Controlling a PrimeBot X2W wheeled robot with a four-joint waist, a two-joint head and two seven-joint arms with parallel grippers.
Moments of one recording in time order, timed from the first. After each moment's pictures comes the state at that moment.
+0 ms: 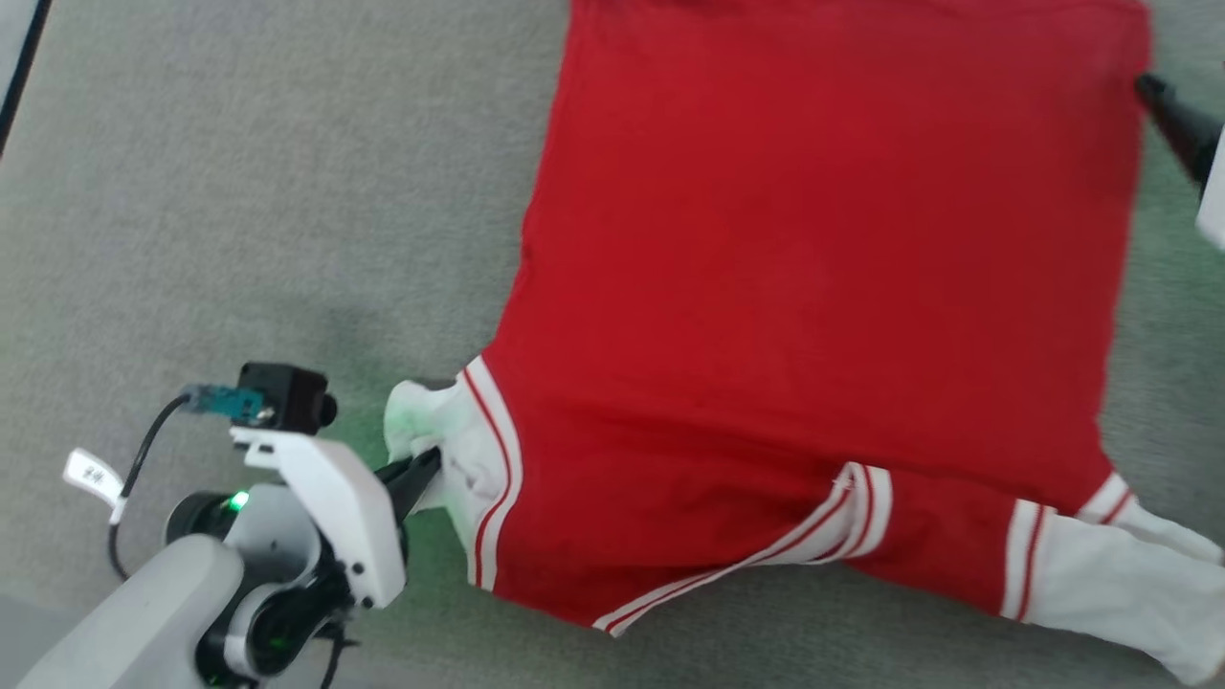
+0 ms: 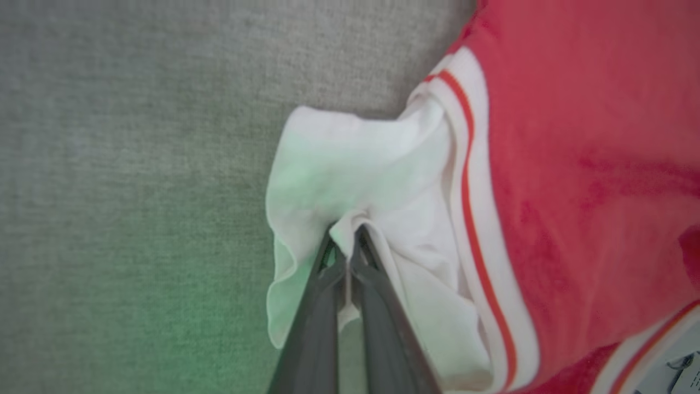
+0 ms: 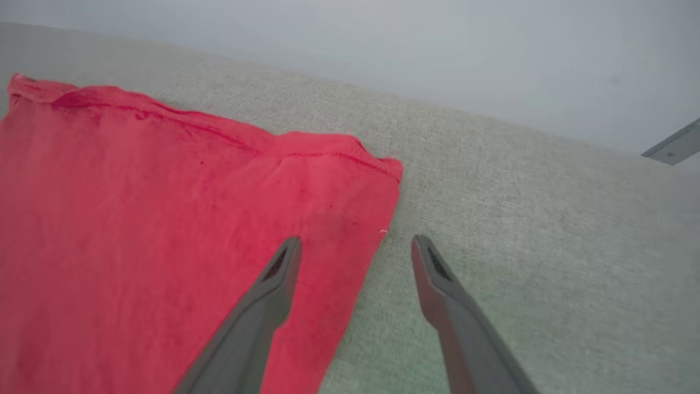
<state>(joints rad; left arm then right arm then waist) -0.40 0.68 -0.71 0.03 -1.13 0.21 0.35 -0.78 -0.49 0.05 0.24 0.45 0.13 0.73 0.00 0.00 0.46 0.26</state>
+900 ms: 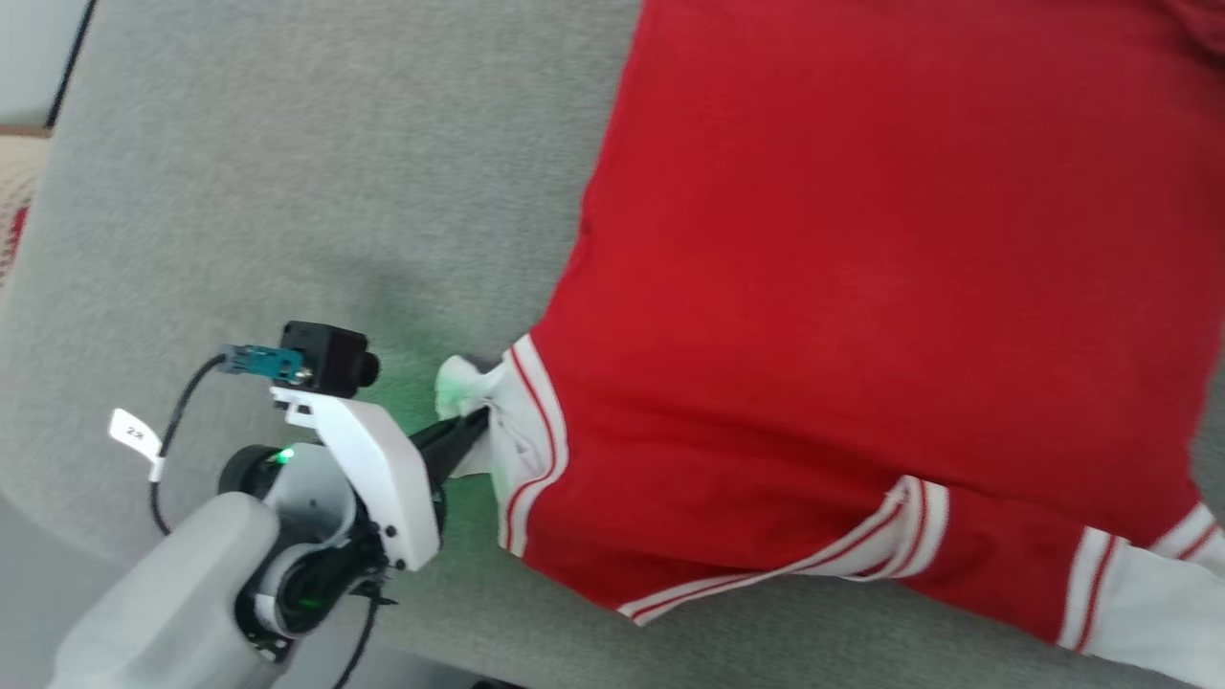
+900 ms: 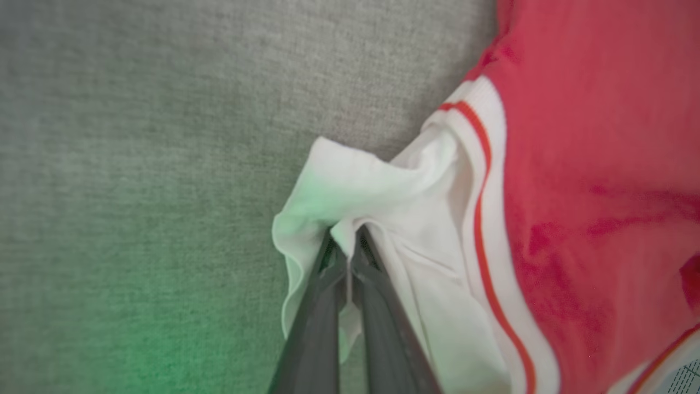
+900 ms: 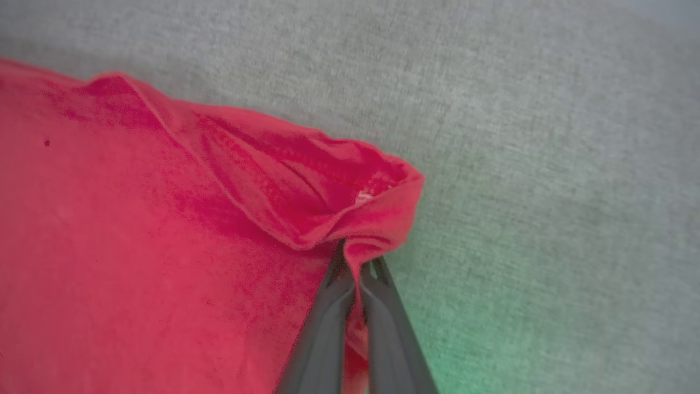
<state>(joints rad) -0.49 0.58 -0.73 0.14 -1.13 0.12 0.34 -1.15 -0.46 0.08 0.78 0.30 0.13 0.99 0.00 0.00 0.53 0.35</state>
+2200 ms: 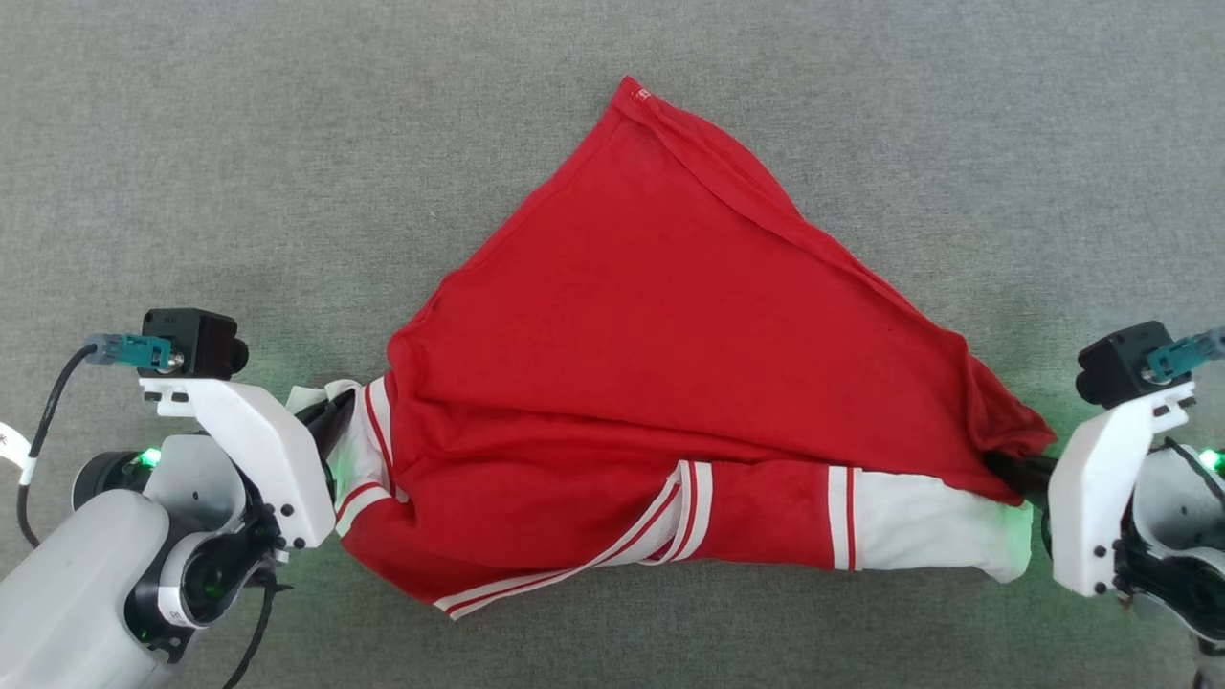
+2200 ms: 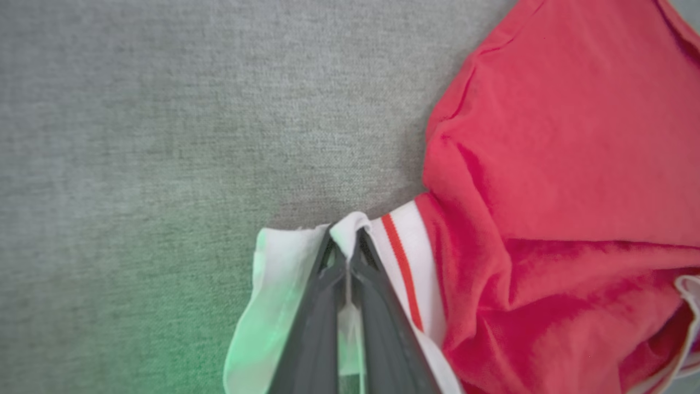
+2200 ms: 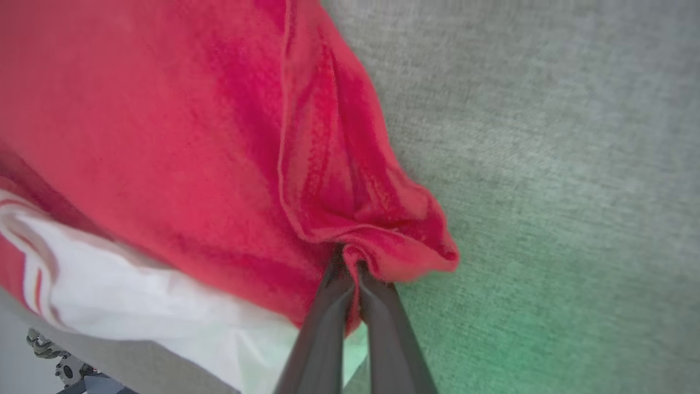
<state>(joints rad) -0.46 0.74 -0.66 0.07 -1.13 0.22 0.36 -0.21 -0.43 0.08 -0.04 0.61 0.13 0.93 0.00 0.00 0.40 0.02</state>
